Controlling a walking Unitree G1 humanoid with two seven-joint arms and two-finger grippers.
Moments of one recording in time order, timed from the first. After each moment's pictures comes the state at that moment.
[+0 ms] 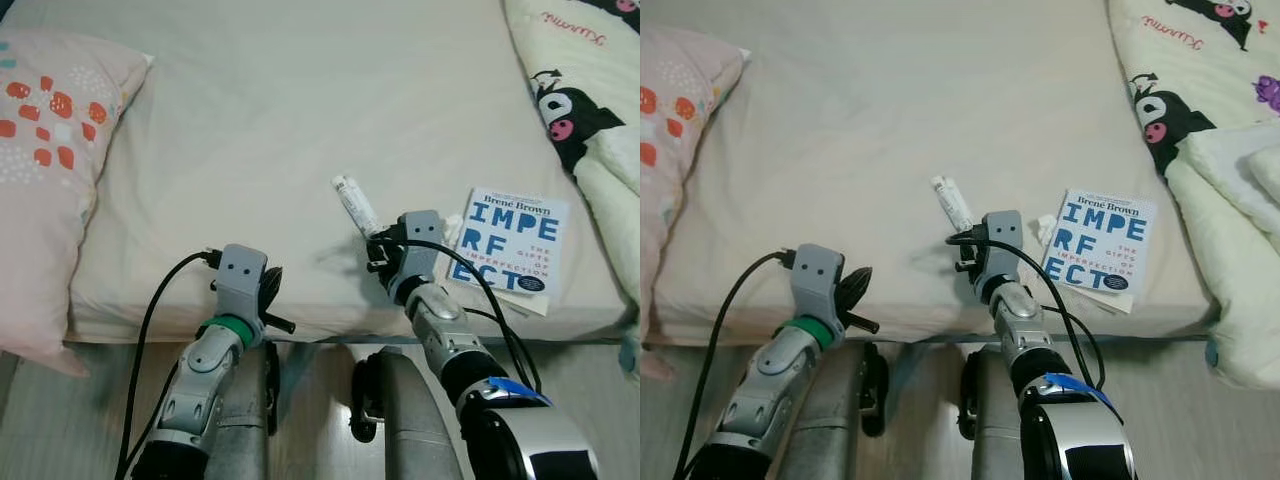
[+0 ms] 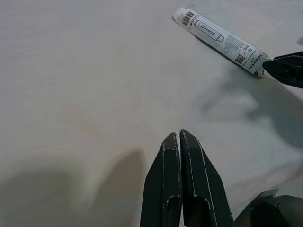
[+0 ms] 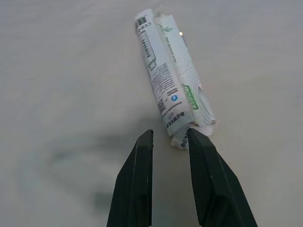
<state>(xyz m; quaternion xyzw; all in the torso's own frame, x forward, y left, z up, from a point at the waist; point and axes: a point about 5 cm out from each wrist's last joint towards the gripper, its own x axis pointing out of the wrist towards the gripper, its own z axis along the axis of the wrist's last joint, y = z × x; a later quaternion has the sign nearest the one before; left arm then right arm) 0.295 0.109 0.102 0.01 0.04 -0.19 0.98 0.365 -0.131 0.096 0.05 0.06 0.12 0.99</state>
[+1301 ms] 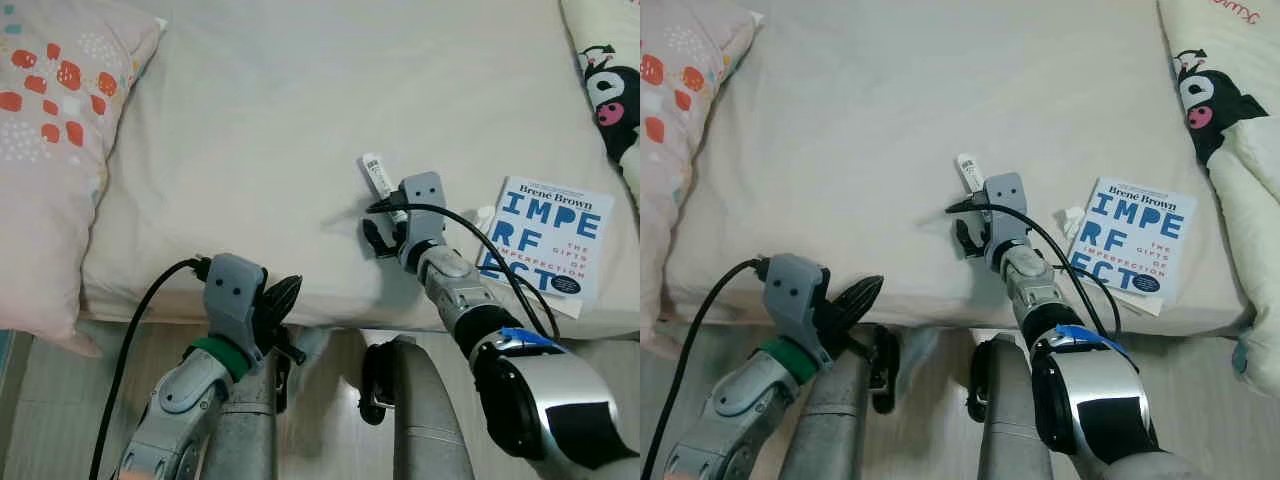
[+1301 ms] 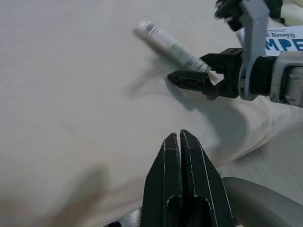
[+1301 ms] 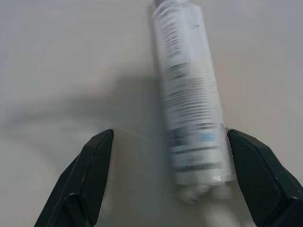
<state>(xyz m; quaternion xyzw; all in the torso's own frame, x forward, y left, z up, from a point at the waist) 0.236 0.102 0.148 -0.02 0.00 -0.29 0.96 0.391 -0.140 0.130 -0.06 0.08 0.12 0.99</state>
